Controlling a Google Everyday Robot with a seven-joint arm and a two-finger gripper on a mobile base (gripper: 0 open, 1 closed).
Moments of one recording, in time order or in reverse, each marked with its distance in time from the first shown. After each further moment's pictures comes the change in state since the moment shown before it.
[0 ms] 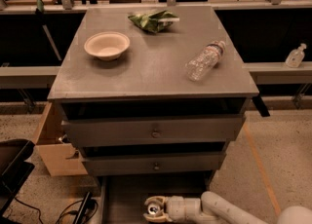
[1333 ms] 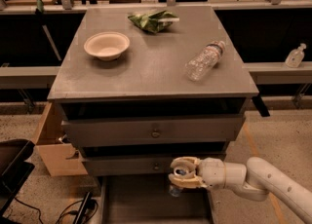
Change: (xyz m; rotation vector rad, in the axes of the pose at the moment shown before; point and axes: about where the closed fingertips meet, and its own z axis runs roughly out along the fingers) arm -0.293 -0.020 -0.108 0.084 -0.069 0.054
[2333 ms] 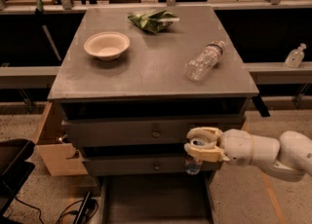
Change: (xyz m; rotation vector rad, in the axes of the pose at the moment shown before) arm -0.137 -0.012 -0.034 0.092 0.025 0.007
